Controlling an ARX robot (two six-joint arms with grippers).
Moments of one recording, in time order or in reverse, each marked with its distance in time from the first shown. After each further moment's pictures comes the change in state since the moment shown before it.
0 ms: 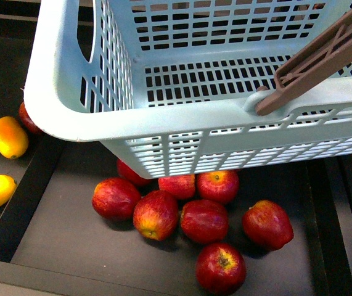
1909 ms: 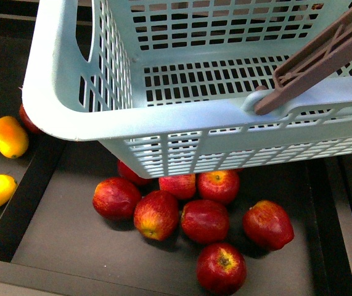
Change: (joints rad) left arm 0.000 0.000 0.000 0.000 0.000 0.000; right arm 0.678 -1.050 -0.247 -0.078 -0.141 -0.317
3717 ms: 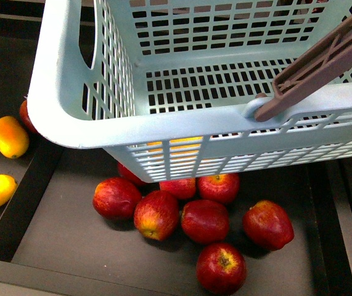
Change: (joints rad) left arm 0.000 0.000 -0.007 0.000 0.000 -0.002; right arm -0.164 -0.827 -0.743 0.326 -0.094 -0.490
